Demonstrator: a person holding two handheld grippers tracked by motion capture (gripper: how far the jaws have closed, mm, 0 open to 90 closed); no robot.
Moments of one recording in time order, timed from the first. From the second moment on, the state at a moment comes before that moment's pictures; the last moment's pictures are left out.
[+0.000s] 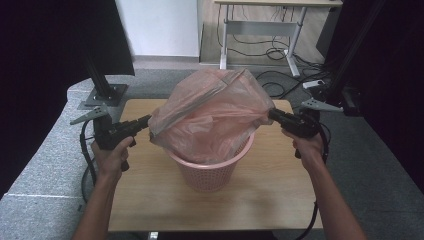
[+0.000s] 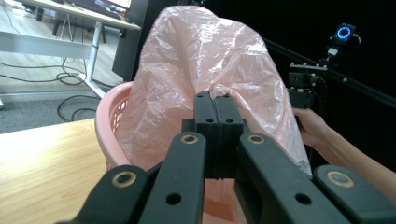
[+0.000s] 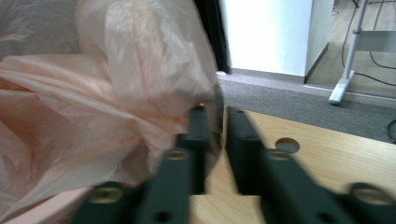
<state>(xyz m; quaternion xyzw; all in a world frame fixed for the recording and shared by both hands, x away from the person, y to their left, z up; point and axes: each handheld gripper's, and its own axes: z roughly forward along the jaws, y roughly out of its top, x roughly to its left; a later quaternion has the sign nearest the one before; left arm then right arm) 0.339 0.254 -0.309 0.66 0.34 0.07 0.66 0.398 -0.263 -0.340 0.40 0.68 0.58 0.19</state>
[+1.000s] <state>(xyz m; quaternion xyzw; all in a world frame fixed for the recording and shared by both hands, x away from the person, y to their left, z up) 0.338 0.252 -0.310 0.66 0.34 0.06 0.67 0.386 -0.236 -0.357 0.38 0.68 0.62 0.11</state>
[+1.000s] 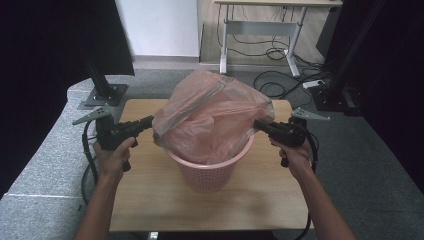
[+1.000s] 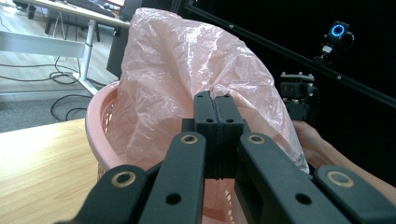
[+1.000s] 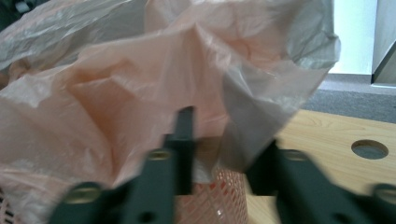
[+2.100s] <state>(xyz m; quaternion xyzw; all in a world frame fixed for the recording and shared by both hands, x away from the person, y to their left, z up) 0.319 0.266 -0.276 0.65 0.33 0.08 0.68 0.331 -0.281 -0.280 0.36 0.67 0.65 0.04</state>
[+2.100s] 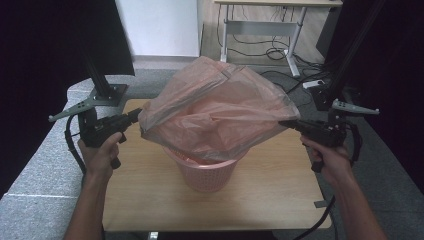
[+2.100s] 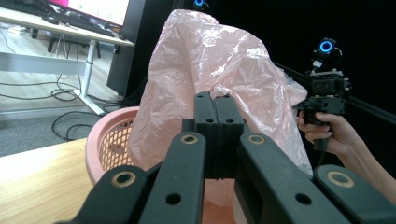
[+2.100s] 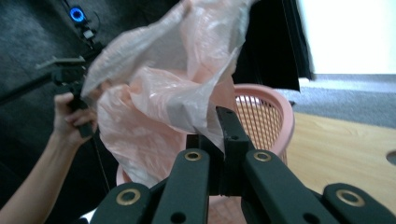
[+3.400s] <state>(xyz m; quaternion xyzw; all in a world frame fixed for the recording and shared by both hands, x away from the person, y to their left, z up) 0.320 0.284 -0.343 0.68 0.38 0.04 0.62 0.328 -0.260 -0.380 0.36 0.74 0.56 0.05</state>
